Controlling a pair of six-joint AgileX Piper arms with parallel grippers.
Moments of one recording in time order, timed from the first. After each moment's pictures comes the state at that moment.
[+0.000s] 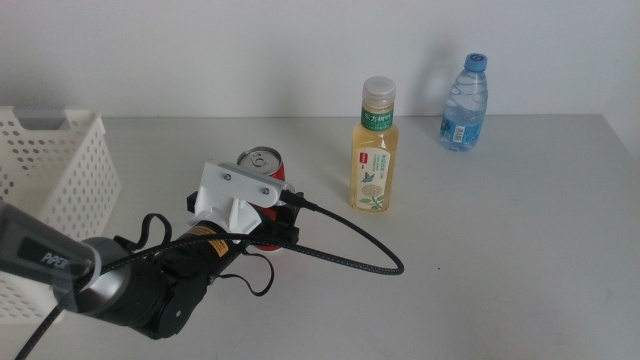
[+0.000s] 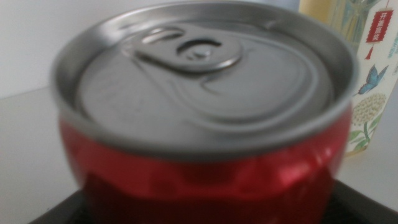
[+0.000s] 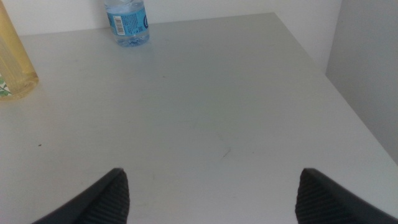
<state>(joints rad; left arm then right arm) -0.45 1.93 -0.66 -0.02 -0.98 0.00 -0.09 -0.01 0.03 0.01 0.35 0.06</state>
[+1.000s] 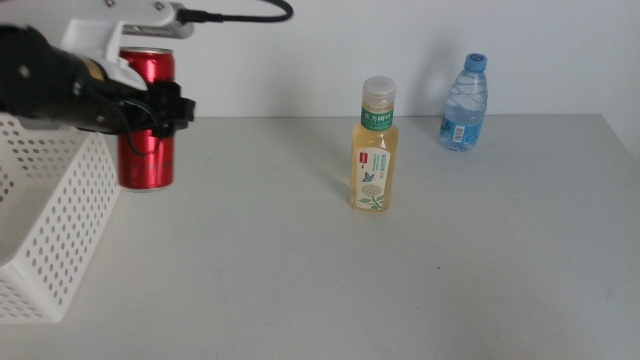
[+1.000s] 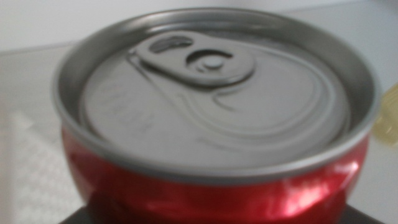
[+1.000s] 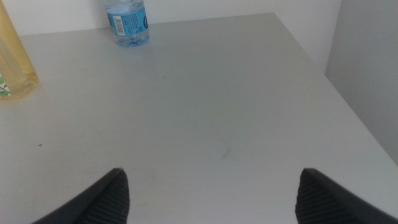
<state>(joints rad) -0.22 1.46 -1.13 -0.02 0.43 -0.03 -0.09 -0.01 0.03 0.01 0.35 0.06</state>
